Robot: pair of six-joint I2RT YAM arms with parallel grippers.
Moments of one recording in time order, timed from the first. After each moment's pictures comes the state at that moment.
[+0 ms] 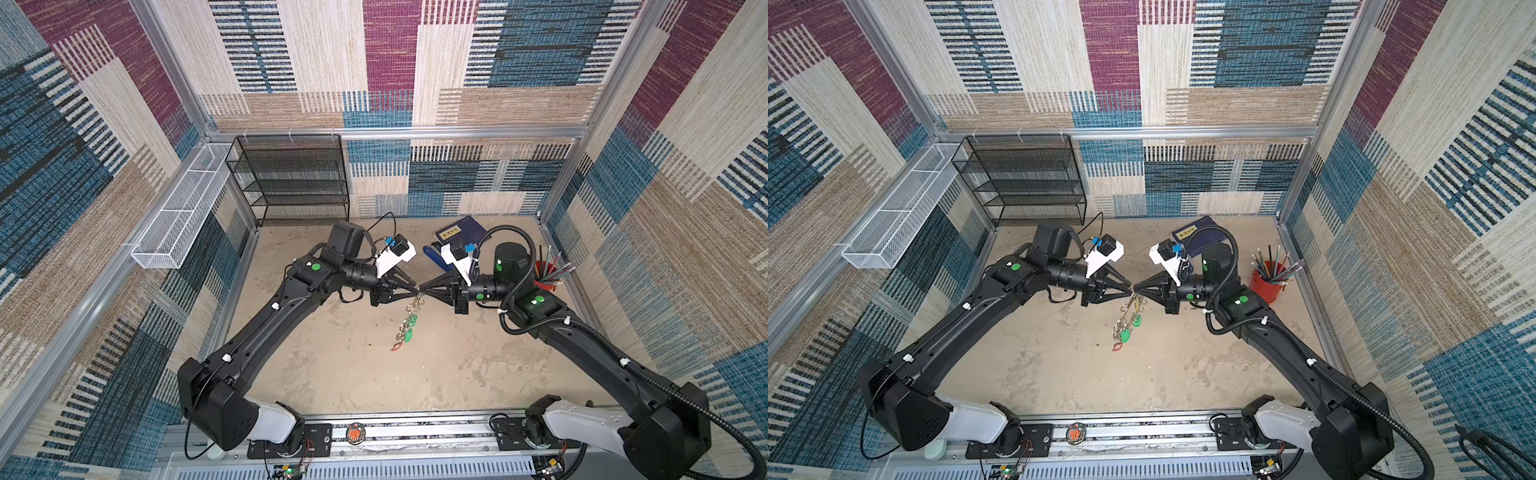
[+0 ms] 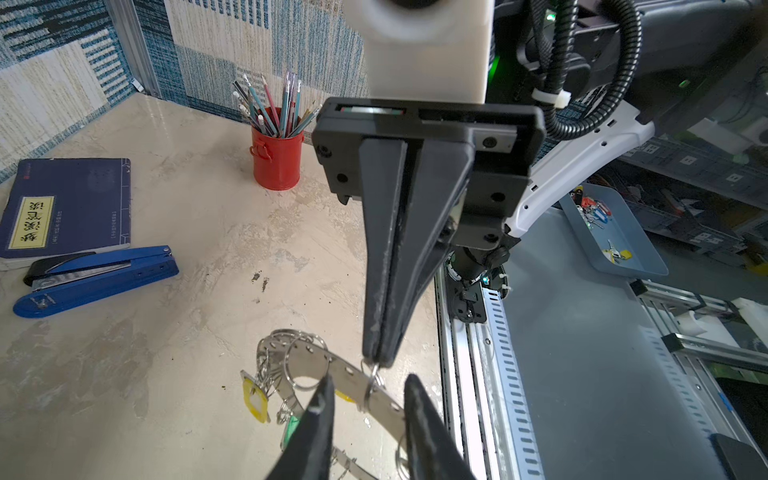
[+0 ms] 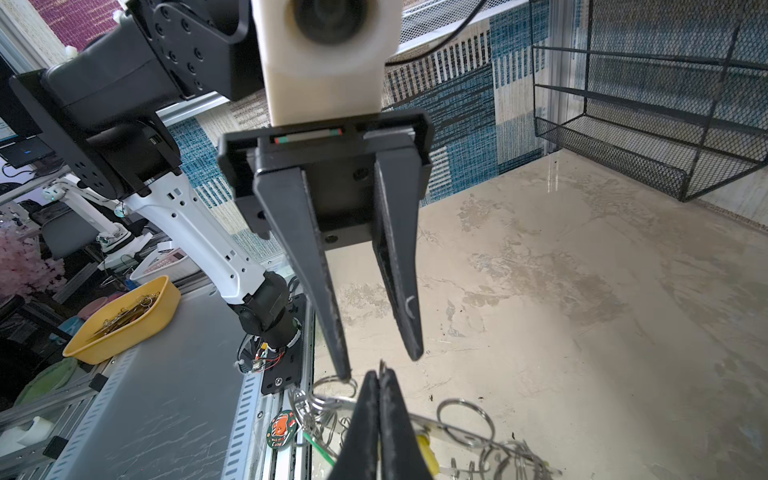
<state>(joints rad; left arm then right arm) -0.55 1.43 1.42 -0.68 0.90 0.34 0.49 1.17 0.95 -0.04 -0.95 0.09</state>
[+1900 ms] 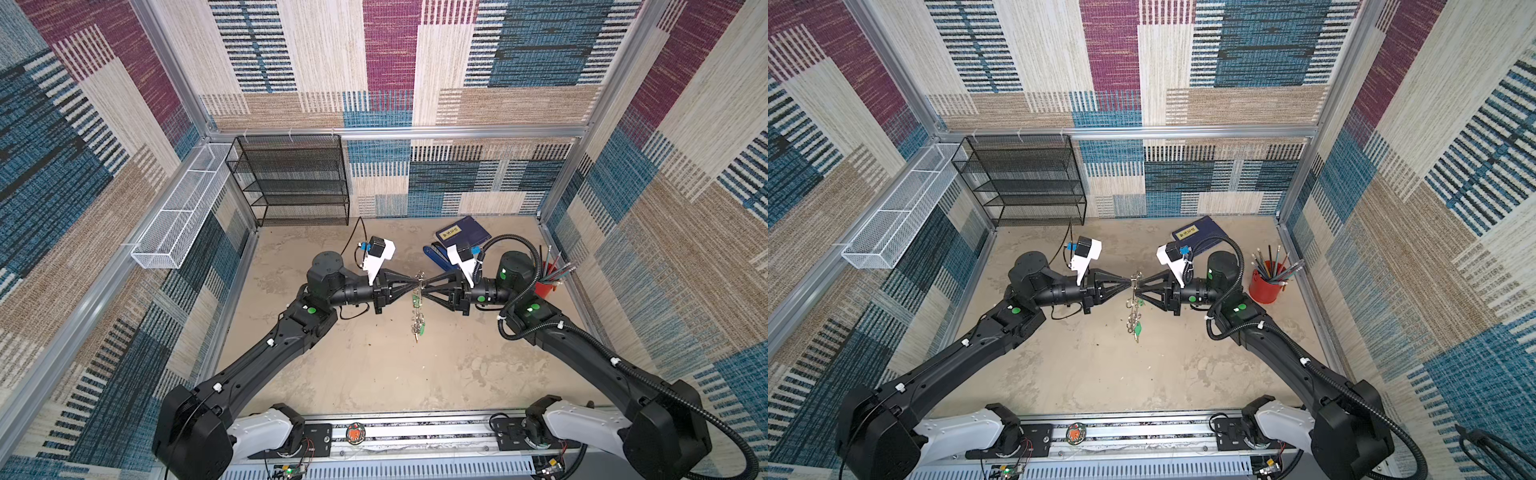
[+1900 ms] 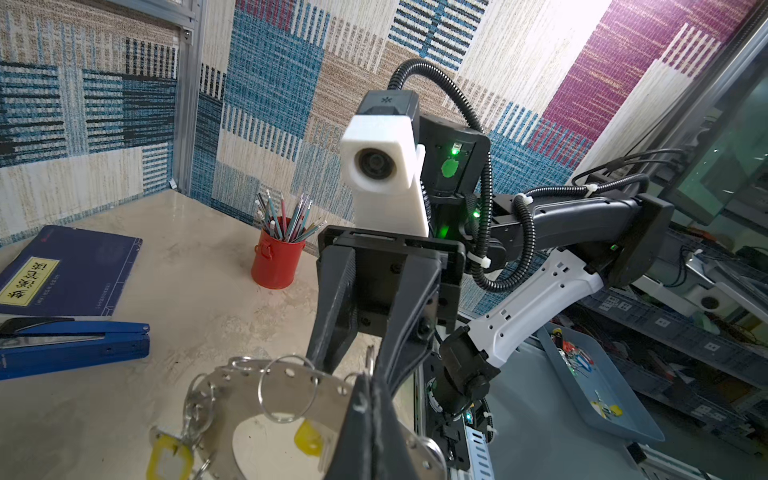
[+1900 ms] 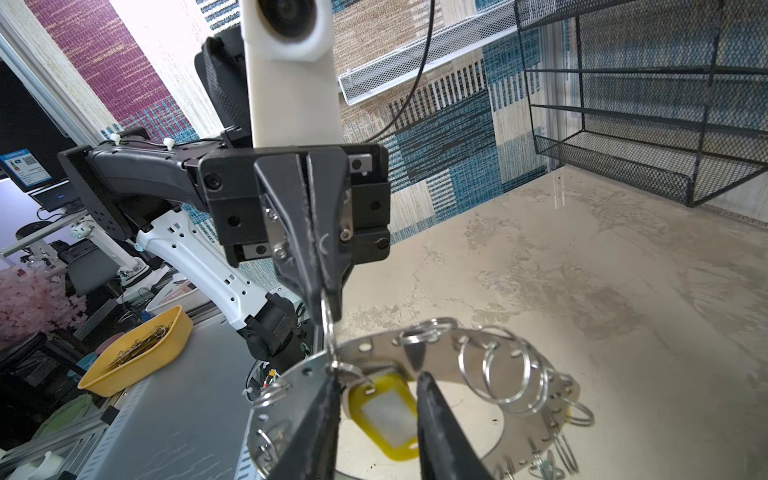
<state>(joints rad) -0.57 1.21 0.91 0.28 0.86 -0.34 0.46 1.17 0.82 0.24 -0.98 0.27</state>
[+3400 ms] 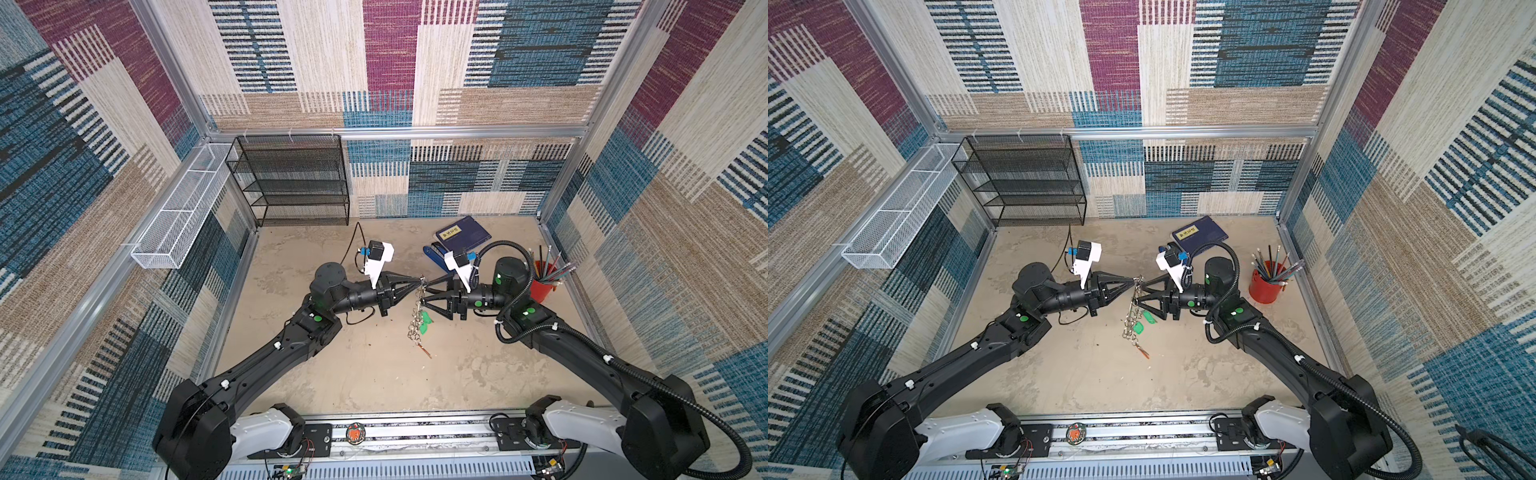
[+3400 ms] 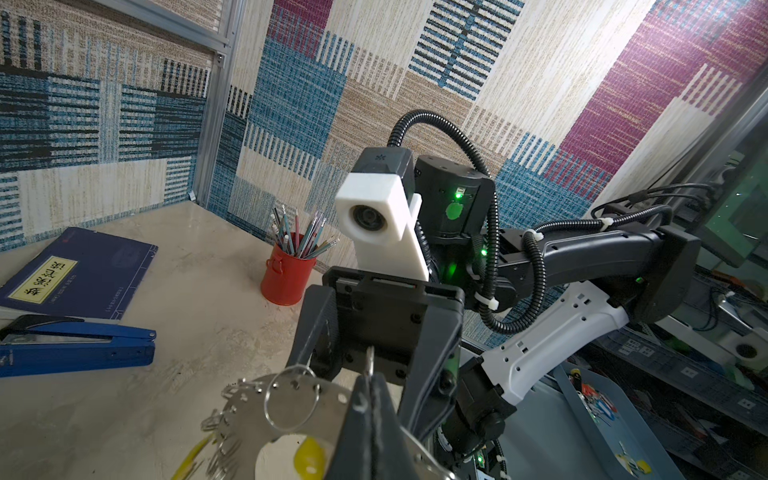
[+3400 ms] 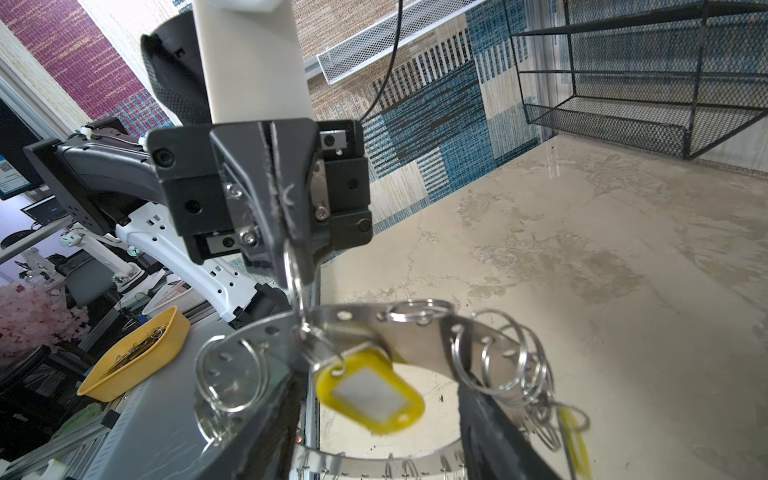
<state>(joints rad) -0.61 1.21 0.83 0.45 0.74 -0.43 0.46 1.19 0.76 0.26 -0.96 0.29</state>
